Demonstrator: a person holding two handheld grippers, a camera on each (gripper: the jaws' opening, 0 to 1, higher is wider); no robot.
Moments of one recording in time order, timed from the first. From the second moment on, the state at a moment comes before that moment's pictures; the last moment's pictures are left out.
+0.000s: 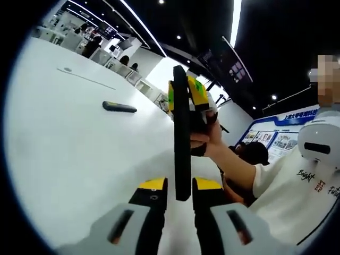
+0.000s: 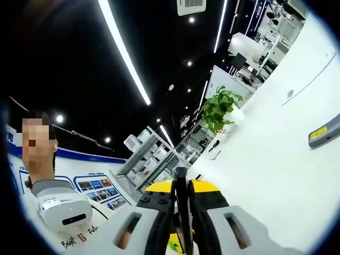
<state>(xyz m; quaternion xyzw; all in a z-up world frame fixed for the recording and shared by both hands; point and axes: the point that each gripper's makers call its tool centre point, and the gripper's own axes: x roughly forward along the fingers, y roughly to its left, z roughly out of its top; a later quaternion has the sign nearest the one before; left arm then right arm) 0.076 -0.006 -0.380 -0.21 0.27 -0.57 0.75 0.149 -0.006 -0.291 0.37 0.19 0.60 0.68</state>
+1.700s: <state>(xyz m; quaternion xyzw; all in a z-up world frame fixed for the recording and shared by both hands) 0.083 0.001 -0.384 -0.12 0.23 -0.52 0.81 0.145 -0.006 -0.287 0.37 0.19 0.59 0.69</state>
